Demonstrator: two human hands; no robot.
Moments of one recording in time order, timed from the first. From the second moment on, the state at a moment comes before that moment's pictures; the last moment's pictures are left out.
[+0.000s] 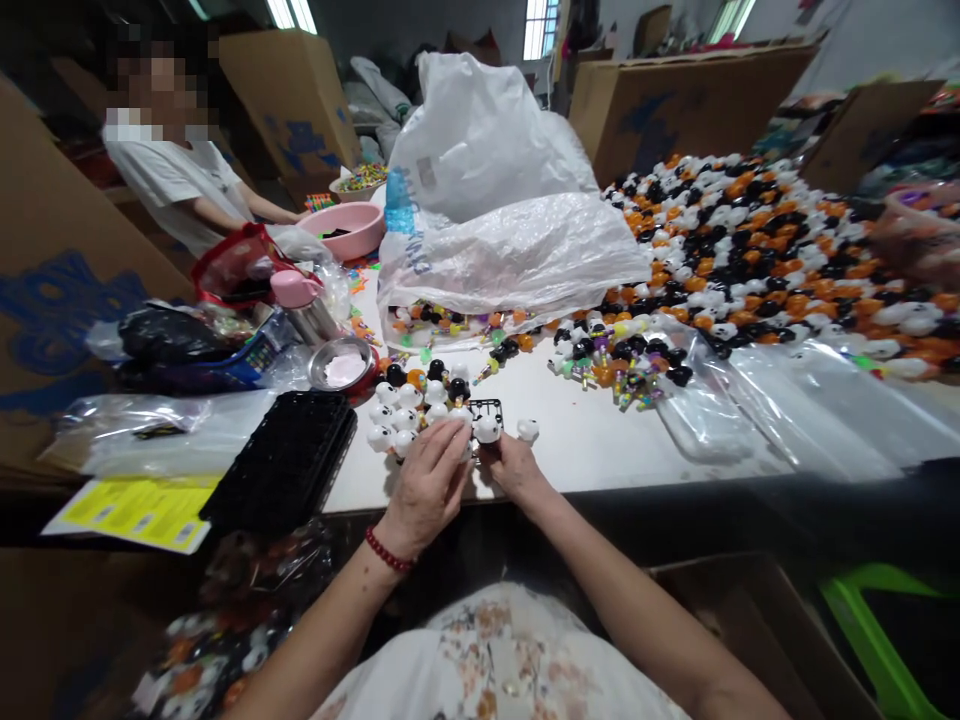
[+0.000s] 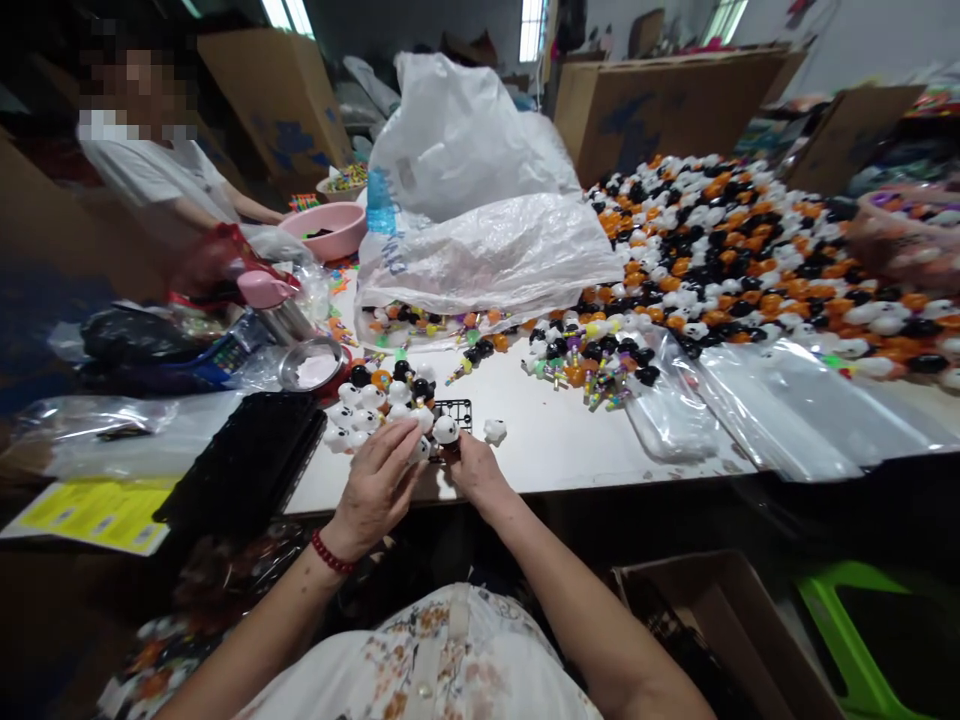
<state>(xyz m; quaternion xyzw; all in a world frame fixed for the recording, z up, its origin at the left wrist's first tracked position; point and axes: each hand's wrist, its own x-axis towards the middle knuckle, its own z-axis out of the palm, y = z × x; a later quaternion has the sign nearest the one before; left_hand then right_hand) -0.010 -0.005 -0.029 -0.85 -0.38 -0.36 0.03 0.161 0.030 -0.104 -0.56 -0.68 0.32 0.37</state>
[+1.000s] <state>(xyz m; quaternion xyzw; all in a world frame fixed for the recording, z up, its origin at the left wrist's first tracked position) 0.006 0.023 -0.025 -0.88 -0.38 -0.27 0.10 0.312 0.138 -0.070 -0.74 -0.64 0.03 0.19</state>
